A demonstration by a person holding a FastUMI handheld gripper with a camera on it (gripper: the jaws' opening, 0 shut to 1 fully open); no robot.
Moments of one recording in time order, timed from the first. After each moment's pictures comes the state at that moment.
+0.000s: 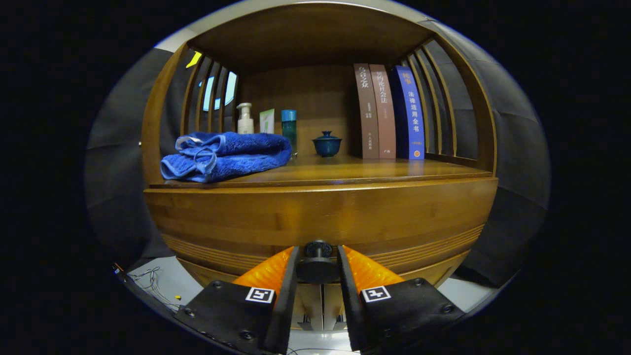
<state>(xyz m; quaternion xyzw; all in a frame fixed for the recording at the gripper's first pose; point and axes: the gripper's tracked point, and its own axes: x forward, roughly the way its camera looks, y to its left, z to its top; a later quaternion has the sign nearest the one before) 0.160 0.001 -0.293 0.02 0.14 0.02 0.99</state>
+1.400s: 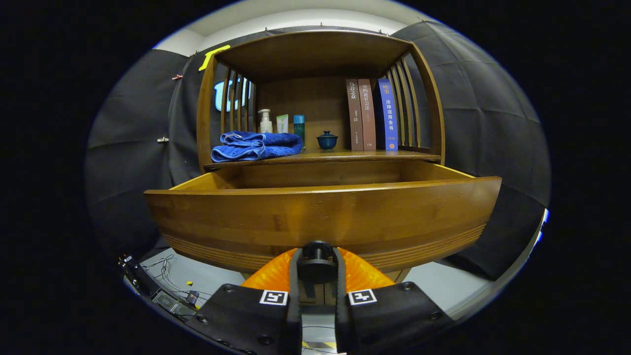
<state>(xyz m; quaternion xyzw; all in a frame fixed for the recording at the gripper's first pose) 0.003 -0.008 -0.287 0.02 0.16 0.03 0.99</state>
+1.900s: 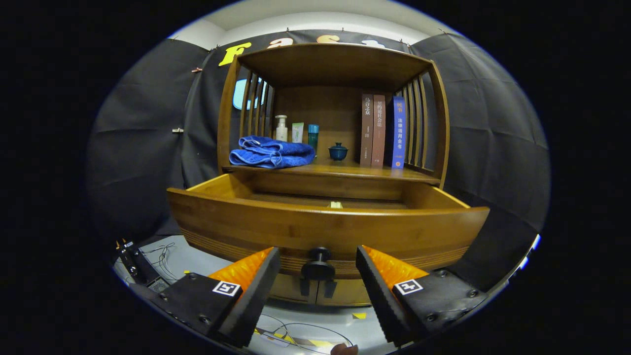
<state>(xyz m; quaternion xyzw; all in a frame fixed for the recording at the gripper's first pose) -0.032 -0.014 -0.227 -0.02 0.15 0.05 0.99</state>
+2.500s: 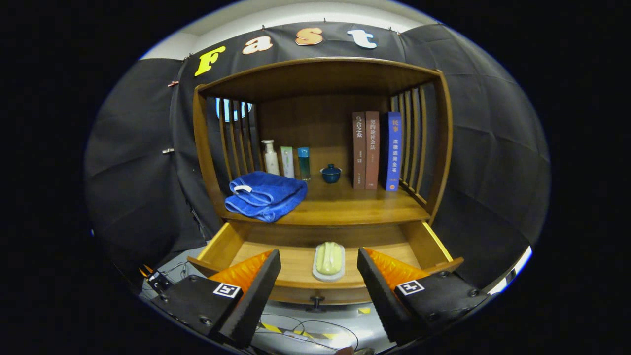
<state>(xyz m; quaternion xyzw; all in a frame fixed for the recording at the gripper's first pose) 0.044 -0.015 -0.101 0.03 0.24 0.06 0.97</state>
